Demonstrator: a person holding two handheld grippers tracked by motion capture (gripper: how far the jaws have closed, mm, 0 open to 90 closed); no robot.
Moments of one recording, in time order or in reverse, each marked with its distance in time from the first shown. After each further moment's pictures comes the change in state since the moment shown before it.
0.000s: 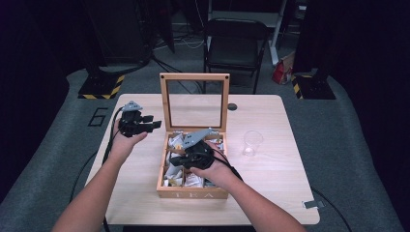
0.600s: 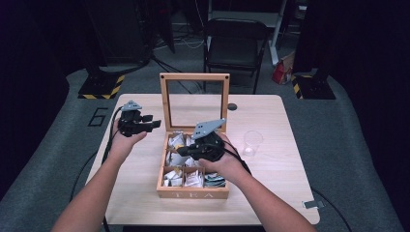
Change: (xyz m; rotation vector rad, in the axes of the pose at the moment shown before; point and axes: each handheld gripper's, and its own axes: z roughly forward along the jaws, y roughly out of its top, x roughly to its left) left arm 0.001 0.001 -0.002 -0.007 0.004 -0.004; right arm -0.004 0.015 -0.040 -0.050 -0.053 0.000
